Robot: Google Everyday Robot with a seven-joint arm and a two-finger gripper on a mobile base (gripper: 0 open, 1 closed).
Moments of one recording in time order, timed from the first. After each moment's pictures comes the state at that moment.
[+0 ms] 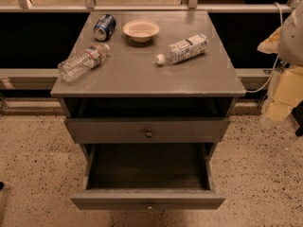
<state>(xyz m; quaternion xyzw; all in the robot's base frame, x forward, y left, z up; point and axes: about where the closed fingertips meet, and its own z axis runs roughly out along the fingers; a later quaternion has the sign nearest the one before) 0.438 -0.217 0.976 -0.60 0.78 -0.03 0.16</state>
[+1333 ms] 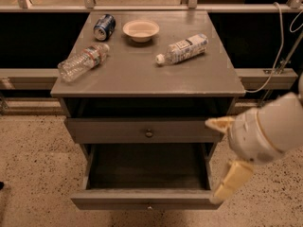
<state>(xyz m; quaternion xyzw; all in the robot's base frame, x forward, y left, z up) 0.380 -0.137 0.818 -0.63 0.72 0.15 0.24</state>
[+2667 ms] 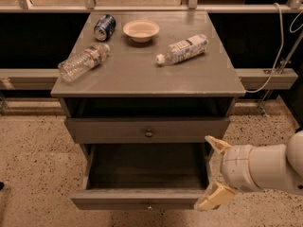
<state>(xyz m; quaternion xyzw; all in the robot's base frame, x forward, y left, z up) 0.390 -0.136 0.736 -0.58 0.73 0.12 0.34</state>
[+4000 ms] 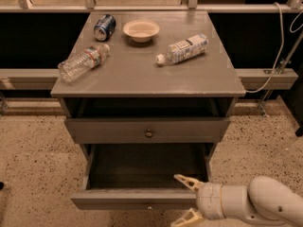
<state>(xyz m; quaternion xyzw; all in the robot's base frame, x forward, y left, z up) 0.376 -0.085 0.577 -0.60 0.64 0.23 0.42</state>
